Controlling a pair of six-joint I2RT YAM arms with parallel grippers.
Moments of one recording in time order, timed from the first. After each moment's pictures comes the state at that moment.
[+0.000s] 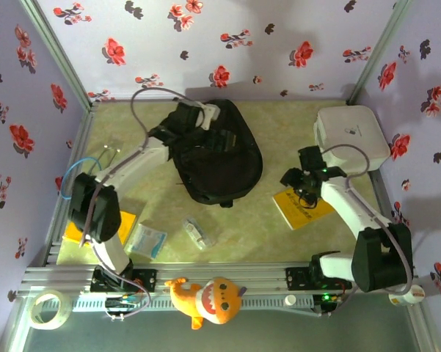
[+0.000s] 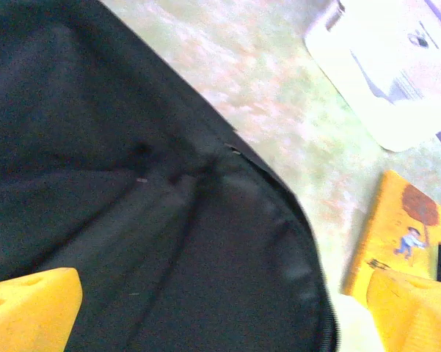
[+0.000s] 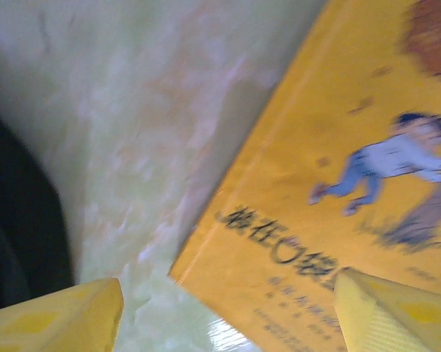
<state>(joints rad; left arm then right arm) -0.62 1.77 1.51 -0.41 0.25 -0.28 0.17 1.26 0.82 -0.71 -0.02 0.83</state>
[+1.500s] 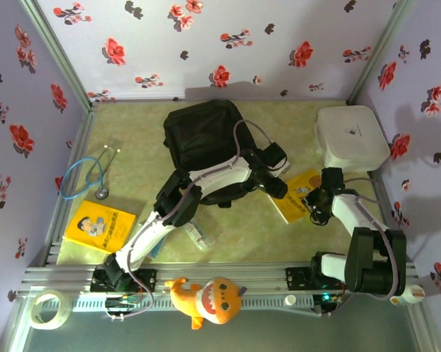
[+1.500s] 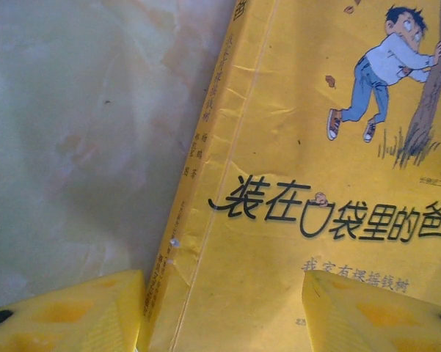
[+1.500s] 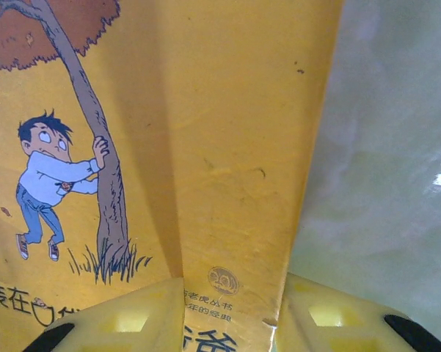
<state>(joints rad) -1.00 2.49 2.17 -0.78 0.24 -0.31 -0.08 1.24 0.55 -0.54 -0.15 0.91</state>
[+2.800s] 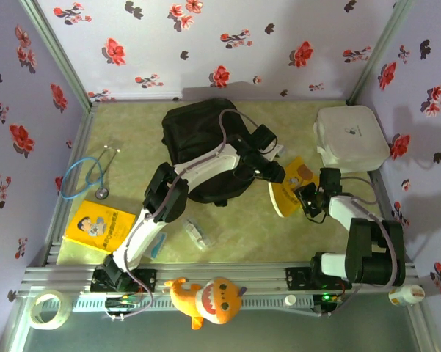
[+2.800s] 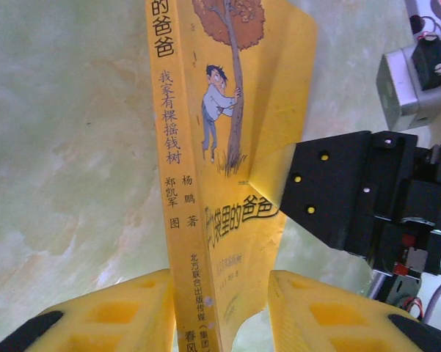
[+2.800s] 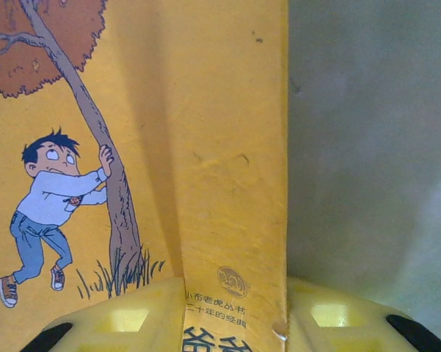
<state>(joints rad) -0.93 2.39 2.15 -0.77 0.47 -0.45 -0.06 1.31 0.49 -0.25 -0.33 0.98</state>
